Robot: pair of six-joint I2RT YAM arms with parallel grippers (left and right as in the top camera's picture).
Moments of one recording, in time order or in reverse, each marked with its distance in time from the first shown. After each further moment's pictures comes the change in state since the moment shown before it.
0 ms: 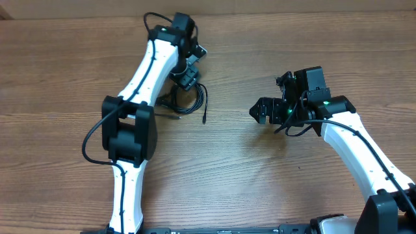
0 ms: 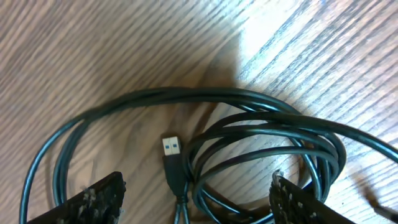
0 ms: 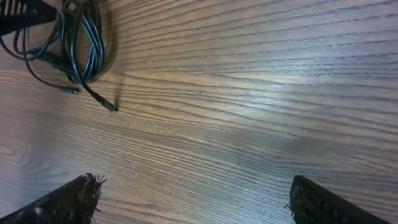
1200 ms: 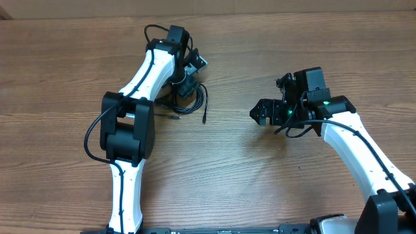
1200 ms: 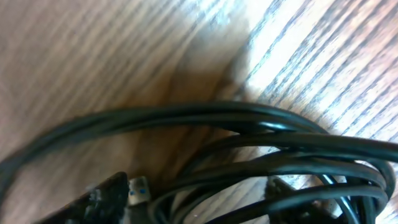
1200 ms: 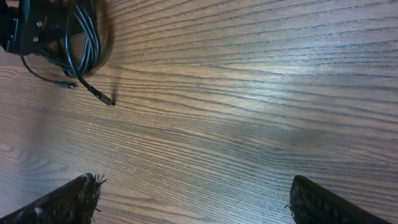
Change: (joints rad) left arm 0.014 0.000 -0.195 0.179 0.070 0.091; right arm 0.000 0.000 0.000 -0.025 0.000 0.000
